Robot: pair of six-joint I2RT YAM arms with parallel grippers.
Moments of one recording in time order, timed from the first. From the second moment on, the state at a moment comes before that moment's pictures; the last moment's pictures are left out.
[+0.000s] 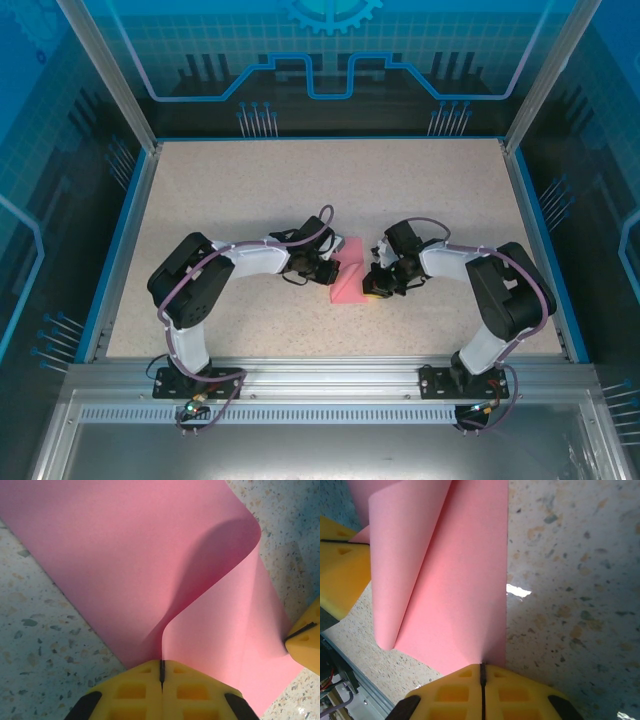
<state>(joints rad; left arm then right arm) -0.68 1.85 1.04 -0.29 0.26 -0.32 0.42 1.66 0.75 -0.40 -0.59 0.51</state>
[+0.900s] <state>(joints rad) -0.68 1.86 1.05 -0.29 0.26 -0.32 0.45 1.78 0.86 -0.11 -0.67 0.71</state>
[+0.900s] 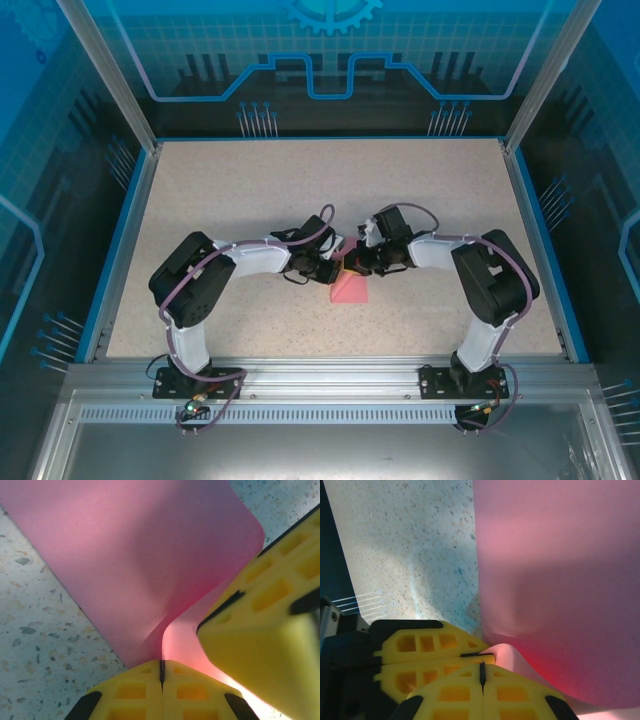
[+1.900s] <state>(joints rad) -0.68 1.87 1.07 -0.30 0.26 -0.32 0.46 1.80 0.89 -0.24 -0.57 0.62</state>
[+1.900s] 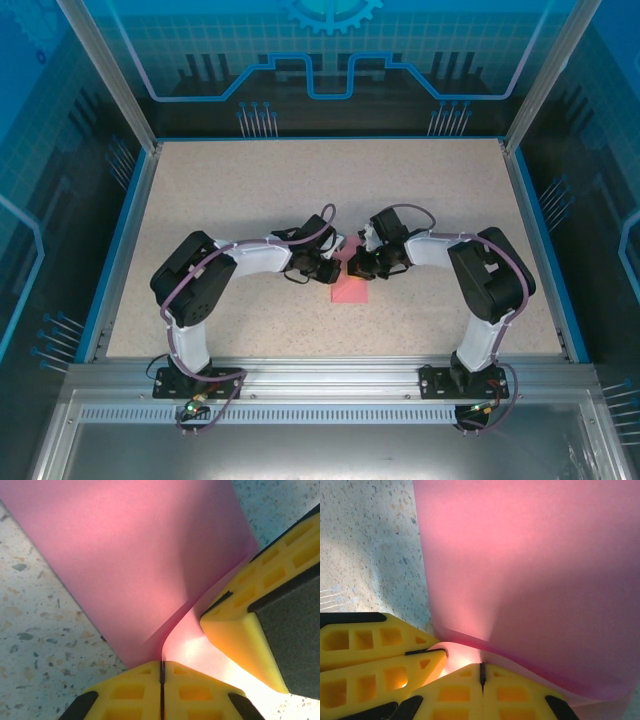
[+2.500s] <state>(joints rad) -0.67 1.74 1.05 -0.34 0.26 -0.32 0.46 1.80 0.89 -0.25 -0.56 0.61</state>
